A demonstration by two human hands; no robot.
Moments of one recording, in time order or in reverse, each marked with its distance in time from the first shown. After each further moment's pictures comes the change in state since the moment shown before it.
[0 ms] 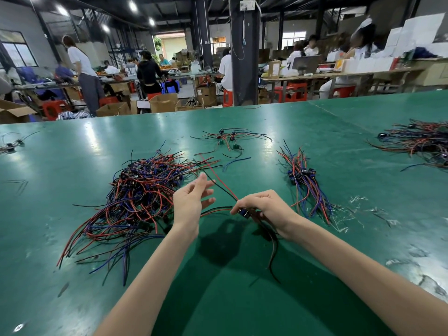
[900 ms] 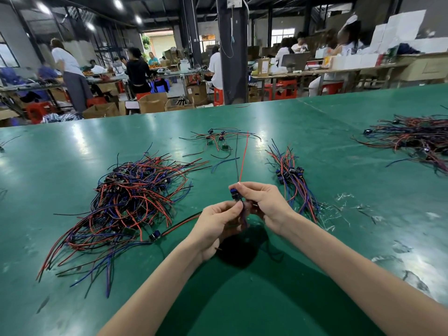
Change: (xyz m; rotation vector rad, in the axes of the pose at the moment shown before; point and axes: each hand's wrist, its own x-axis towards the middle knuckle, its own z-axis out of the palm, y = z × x) left_hand -0.039 -0.016 0.034 0.014 -0.476 -0.360; right_hand 0.013 0.002 -0.012 0.325 0.193 0.021
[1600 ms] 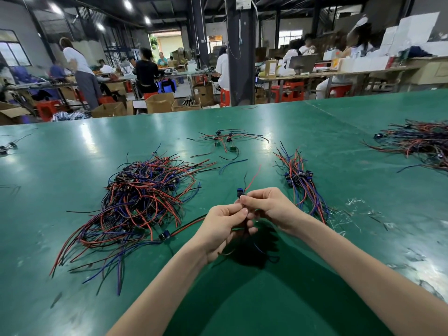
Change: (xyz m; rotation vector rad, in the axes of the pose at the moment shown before) left_hand -0.009 0.010 0.000 -0.129 -0.051 -0.028; right_hand 0.000 0.000 -0.007 -0.151 -0.250 0.048
